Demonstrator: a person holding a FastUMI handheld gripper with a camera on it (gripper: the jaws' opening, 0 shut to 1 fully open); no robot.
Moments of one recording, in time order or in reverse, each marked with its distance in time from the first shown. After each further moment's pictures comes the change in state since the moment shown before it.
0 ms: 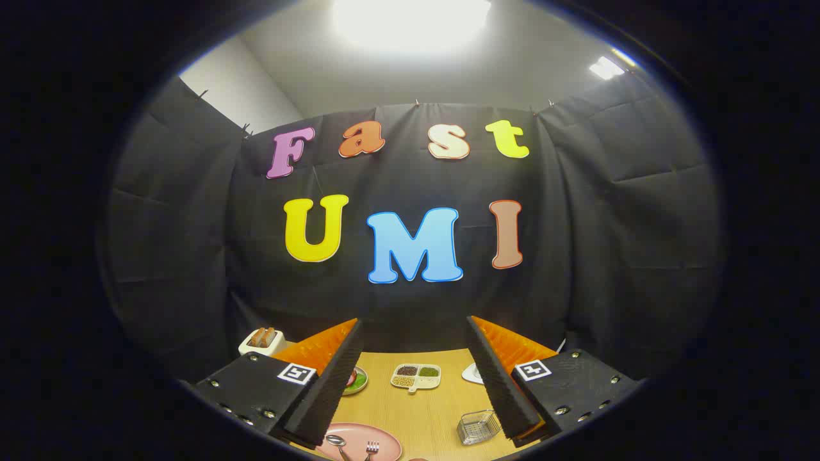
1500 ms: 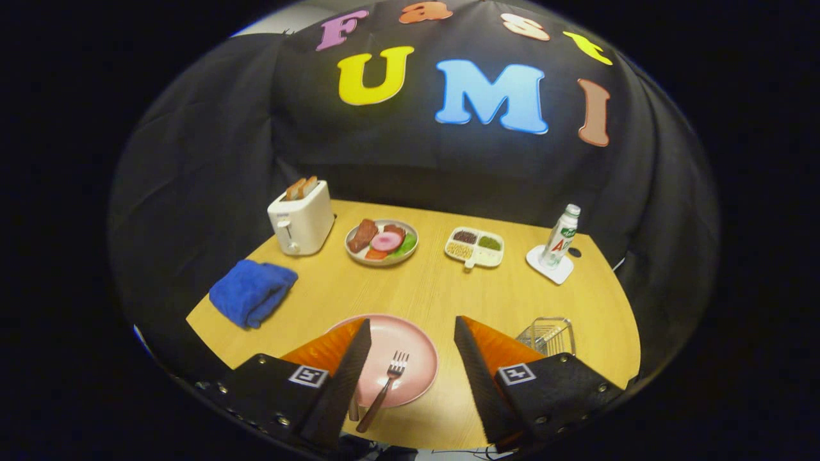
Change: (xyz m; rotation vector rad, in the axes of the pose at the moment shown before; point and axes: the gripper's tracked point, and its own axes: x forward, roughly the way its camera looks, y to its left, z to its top) arm -0.010 0.080 -0.259 -0.119 0.711 0.282
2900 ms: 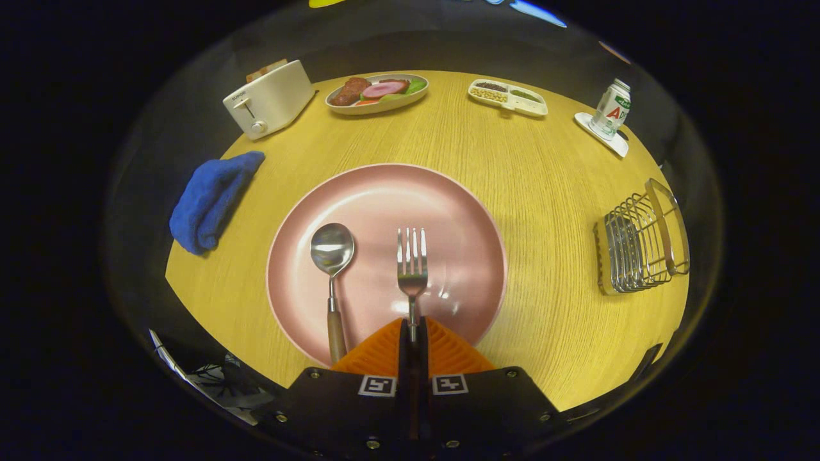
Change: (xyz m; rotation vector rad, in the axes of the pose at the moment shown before) arm 0.082 0.017 -0.137 0.132 0.484 0.036
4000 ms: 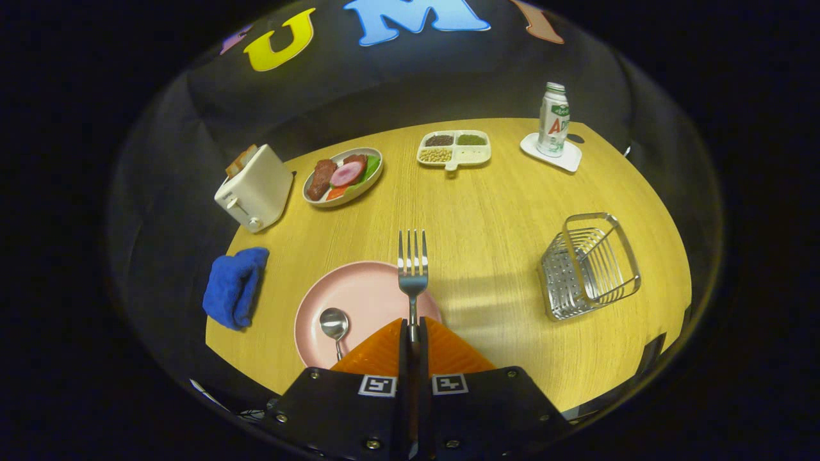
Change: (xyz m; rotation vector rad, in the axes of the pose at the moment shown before) arm -0.074 -0.064 0.076 0.222 -0.262 0.016
